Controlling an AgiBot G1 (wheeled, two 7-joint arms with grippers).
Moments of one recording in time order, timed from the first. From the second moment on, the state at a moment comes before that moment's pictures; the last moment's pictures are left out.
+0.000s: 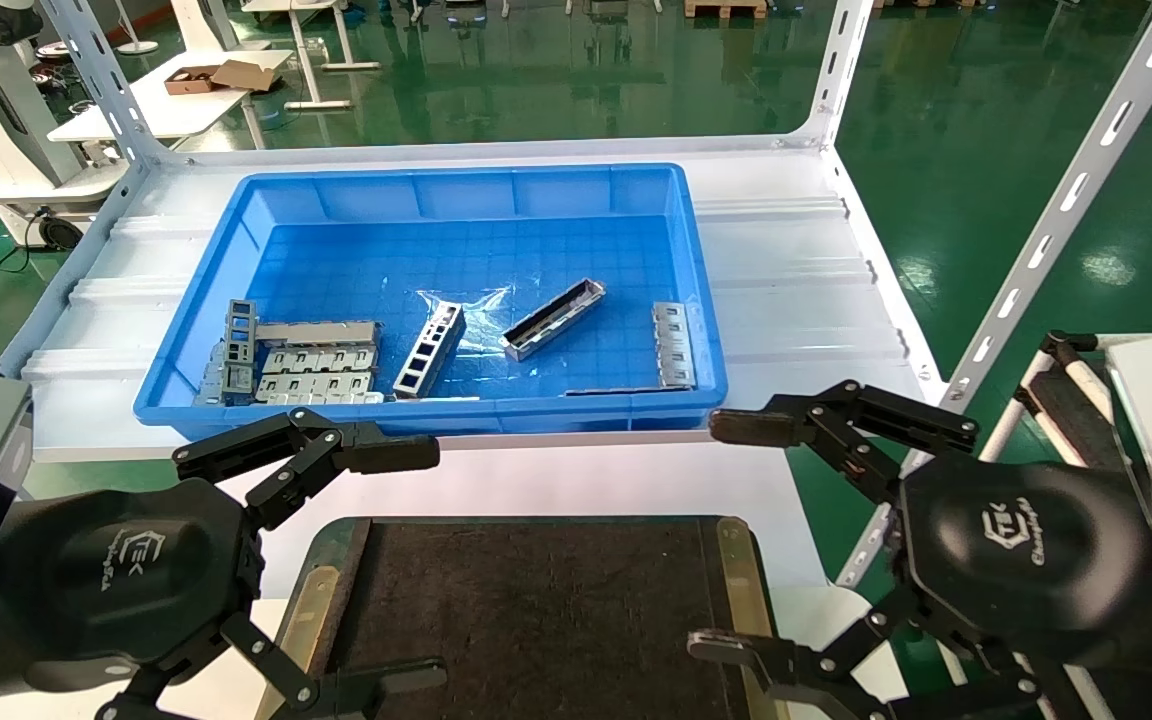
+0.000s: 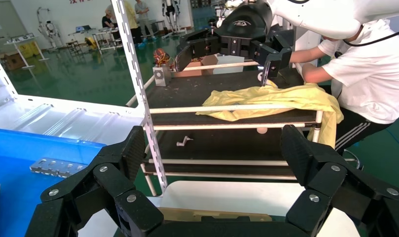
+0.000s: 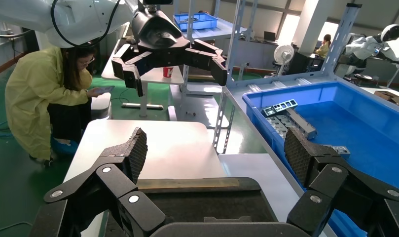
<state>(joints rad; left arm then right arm) -1.07 0.61 0.28 -1.28 0.73 1.49 -0.19 1.09 -0.58 -0.36 1.27 -0.67 -1.46 0.14</state>
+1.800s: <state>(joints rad) -1.09 0.62 0.28 -1.27 0.75 1.48 -0.18 1.07 -0.61 -0.28 1.28 -0.73 -1.50 0.19</state>
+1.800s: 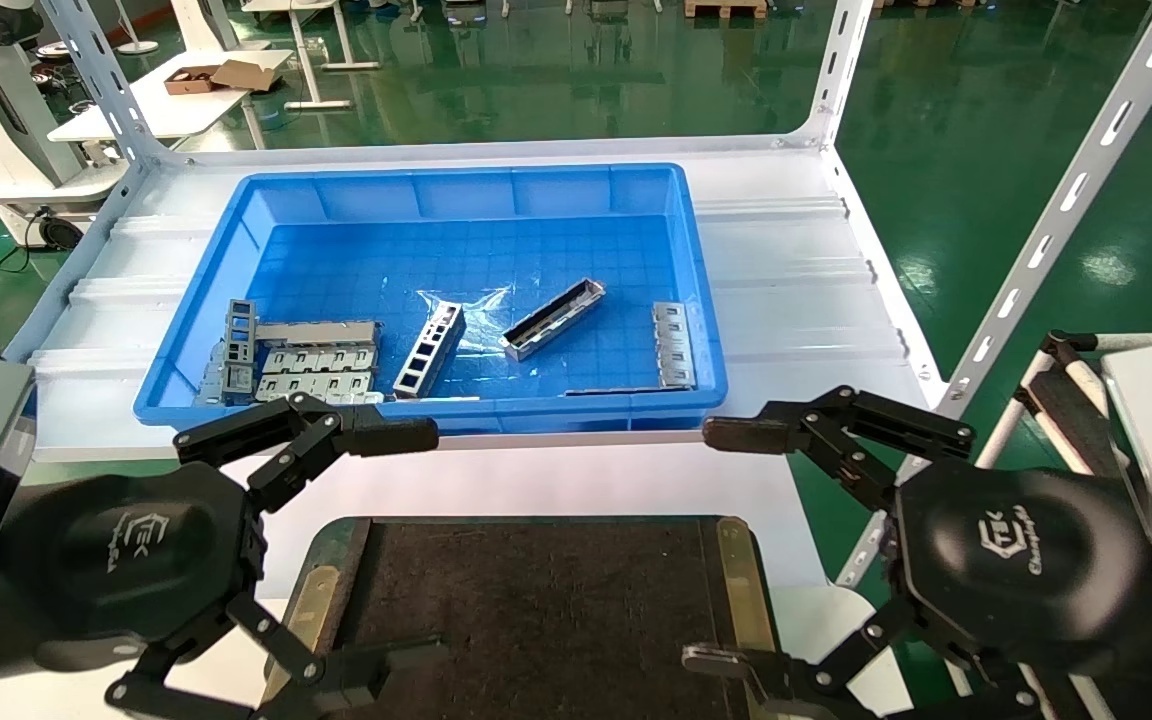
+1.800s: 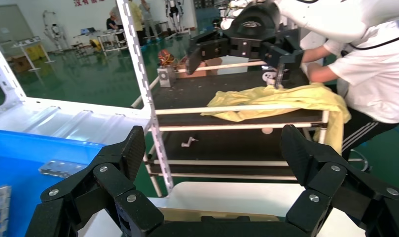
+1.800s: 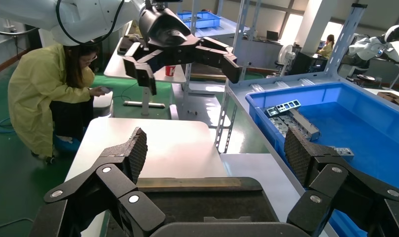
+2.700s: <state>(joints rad) -1.43 0.91 0.46 -0.95 1.09 1.25 -0.28 1.08 -0.61 -0.28 1.28 -0.73 -1.50 0.19</state>
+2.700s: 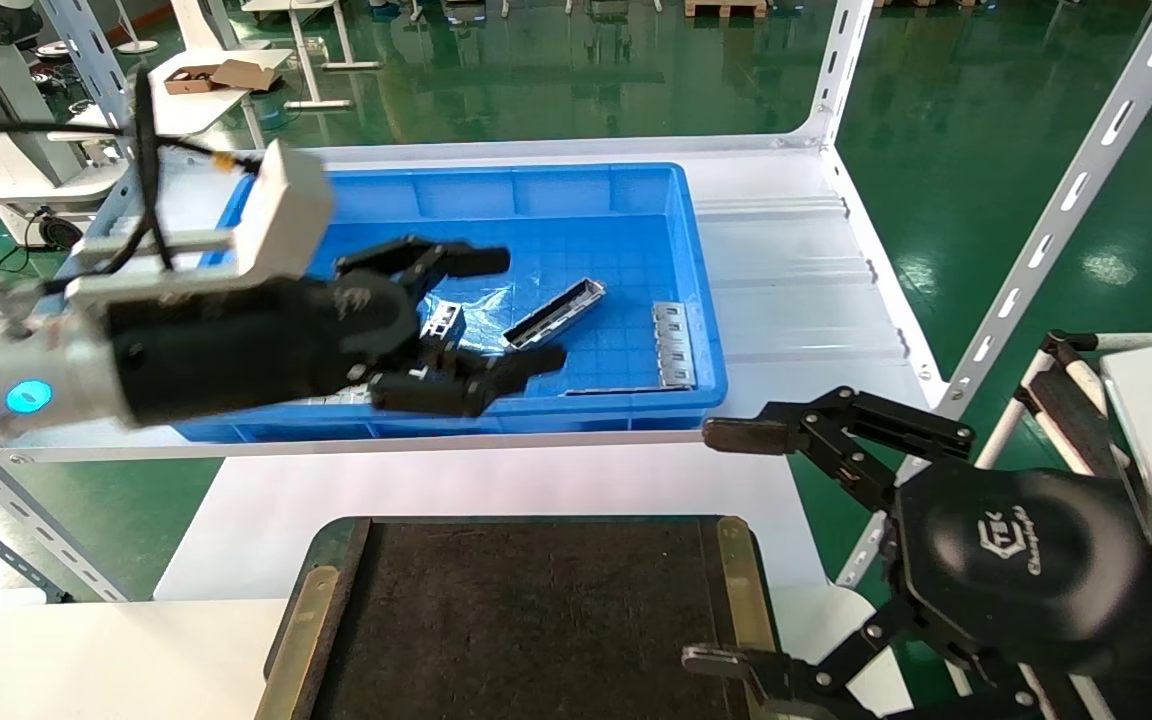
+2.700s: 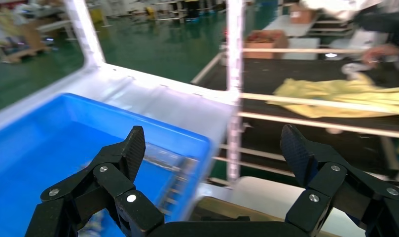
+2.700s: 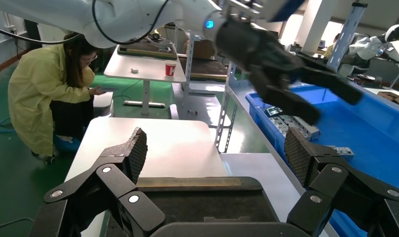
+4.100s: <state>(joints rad) -1.64 1.37 0.73 -0.27 1.29 0.70 -0.17 1.08 -0.61 -0.28 1.28 -0.73 -1.49 0.18</state>
